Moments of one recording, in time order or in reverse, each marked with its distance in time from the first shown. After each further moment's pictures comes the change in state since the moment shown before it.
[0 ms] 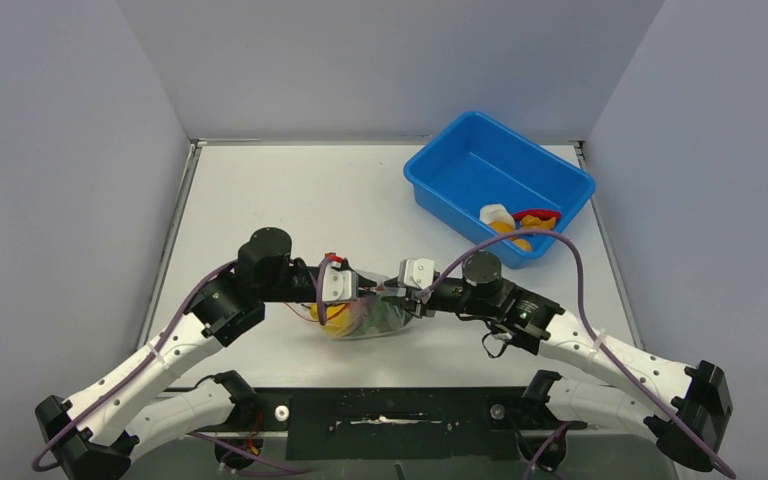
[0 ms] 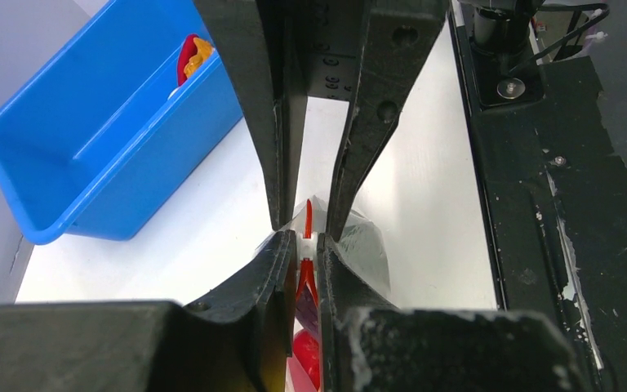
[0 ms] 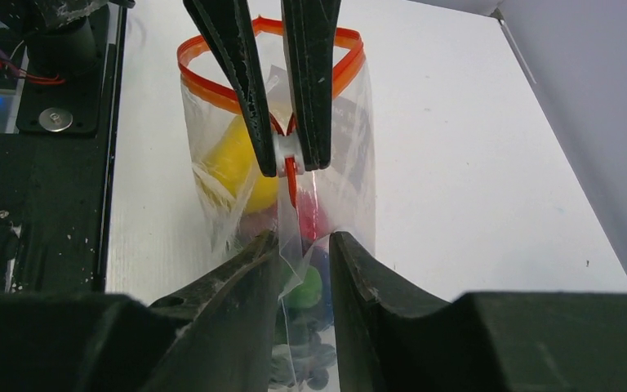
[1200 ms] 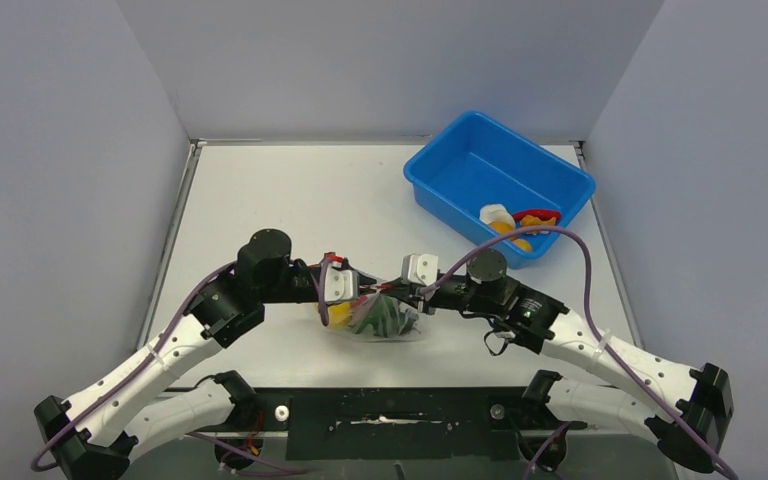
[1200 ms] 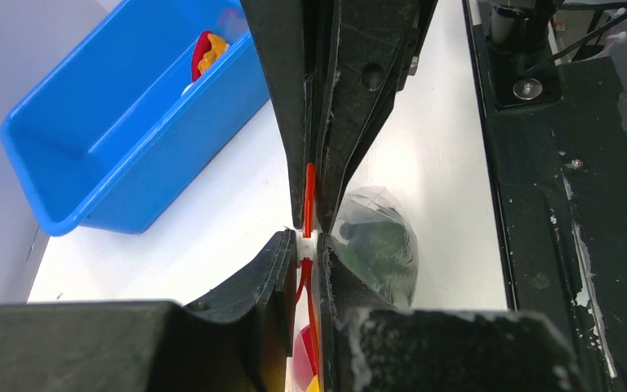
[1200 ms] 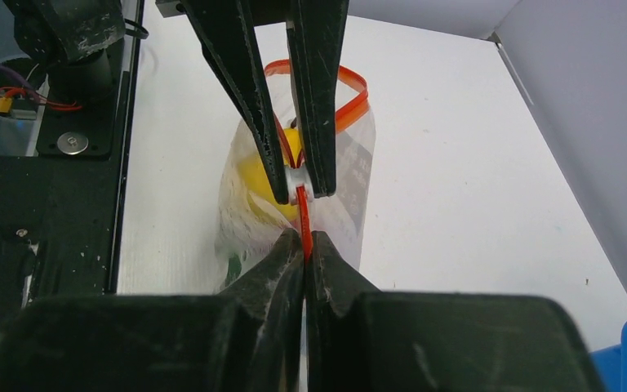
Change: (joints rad) left arm -0.006 -0.006 -0.004 0.013 -0.033 -0.001; right arm -0.001 -0.001 0.035 0.002 -0.027 0.023
